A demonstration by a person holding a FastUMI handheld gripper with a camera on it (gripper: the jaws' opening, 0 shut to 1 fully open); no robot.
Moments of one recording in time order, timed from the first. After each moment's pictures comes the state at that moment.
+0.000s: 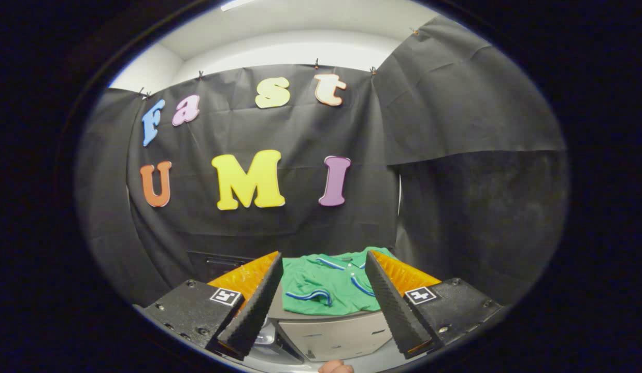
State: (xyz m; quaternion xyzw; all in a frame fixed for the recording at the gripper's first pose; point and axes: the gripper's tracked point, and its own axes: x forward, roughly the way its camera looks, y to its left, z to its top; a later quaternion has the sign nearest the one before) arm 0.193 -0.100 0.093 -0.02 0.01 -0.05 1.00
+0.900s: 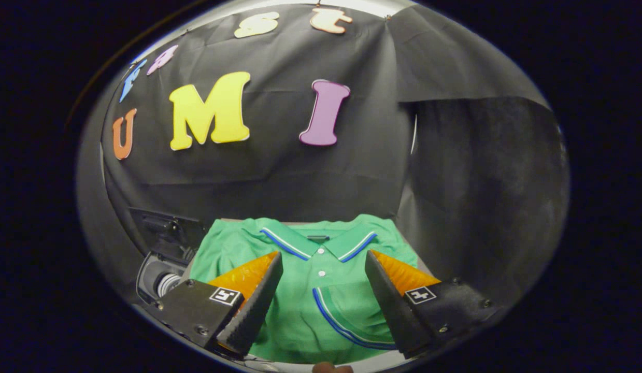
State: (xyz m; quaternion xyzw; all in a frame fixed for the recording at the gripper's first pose) arm 0.397 -0.189 -0.014 -0.04 0.18 -0.06 0.98
